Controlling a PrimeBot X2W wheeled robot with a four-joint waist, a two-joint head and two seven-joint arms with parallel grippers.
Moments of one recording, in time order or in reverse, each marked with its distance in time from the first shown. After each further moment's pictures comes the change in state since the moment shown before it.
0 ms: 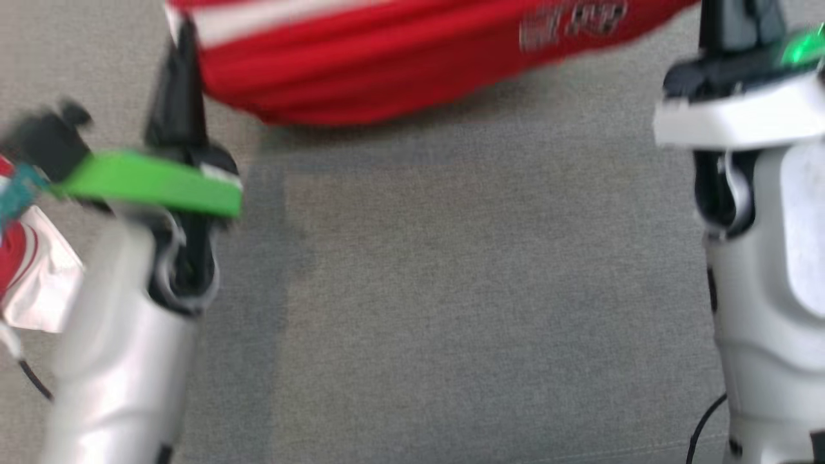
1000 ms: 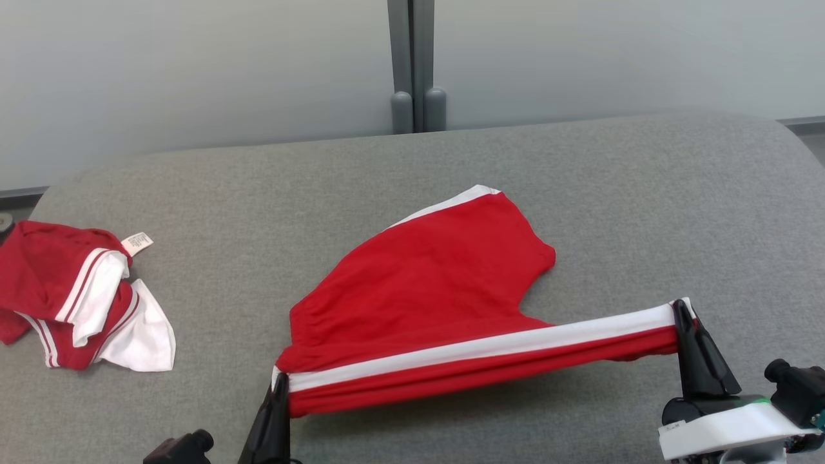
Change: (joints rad) left arm 0.790 -0.171 0.089 -0.100 0.217 -0.006 0.001; right arm 0.821 0.019 -0.051 -0.064 0.196 0.004 0.002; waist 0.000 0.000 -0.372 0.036
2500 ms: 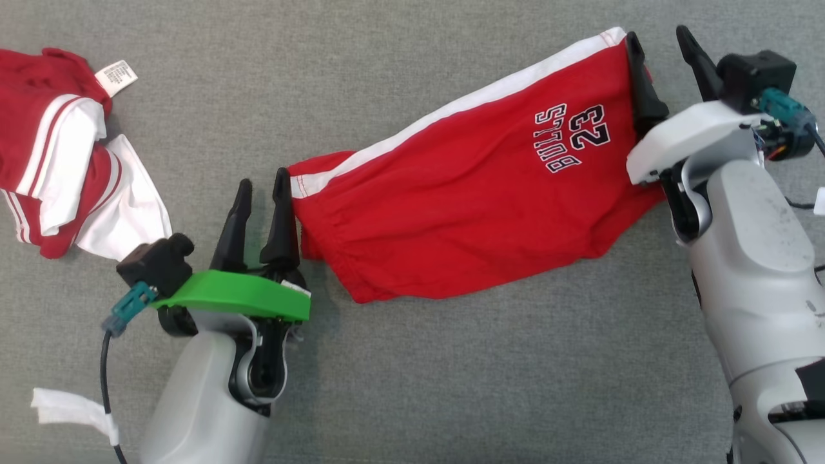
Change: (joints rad) left arm -0.504 -0.010 -0.027 0.126 -0.060 0.006 -0.003; right arm -0.947 -0.048 0.030 0.727 -0.301 -0.005 -0.002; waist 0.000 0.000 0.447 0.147
